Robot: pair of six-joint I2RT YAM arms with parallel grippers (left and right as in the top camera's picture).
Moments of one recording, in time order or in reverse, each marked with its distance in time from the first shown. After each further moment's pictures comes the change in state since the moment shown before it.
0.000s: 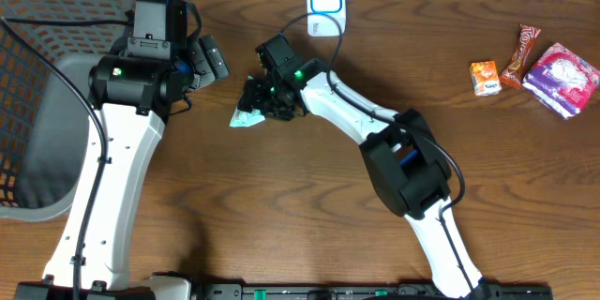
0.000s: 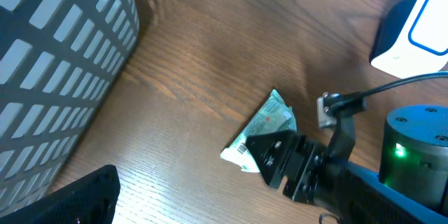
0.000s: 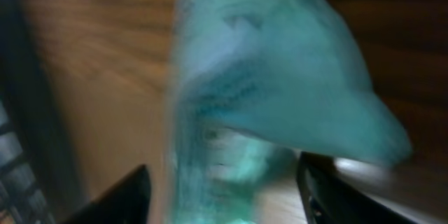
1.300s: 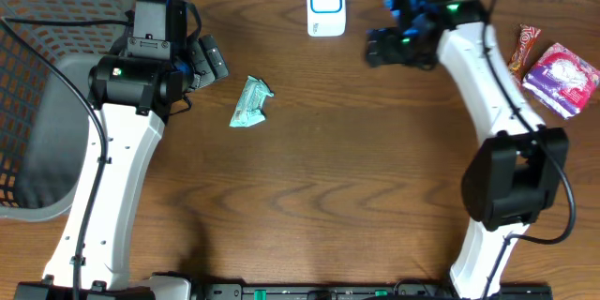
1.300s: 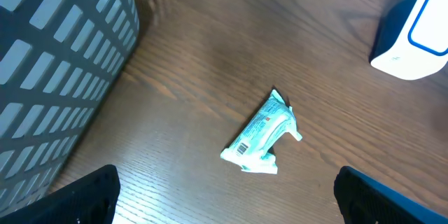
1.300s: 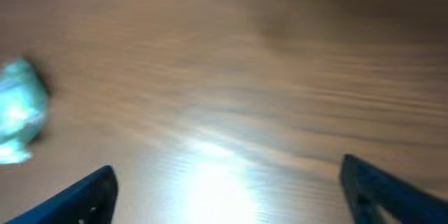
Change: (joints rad) left arm 0.000 0.000 0.000 0.000 0.000 0.000; right arm -0.475 -0.333 -0.006 -0.441 0.208 -0.713
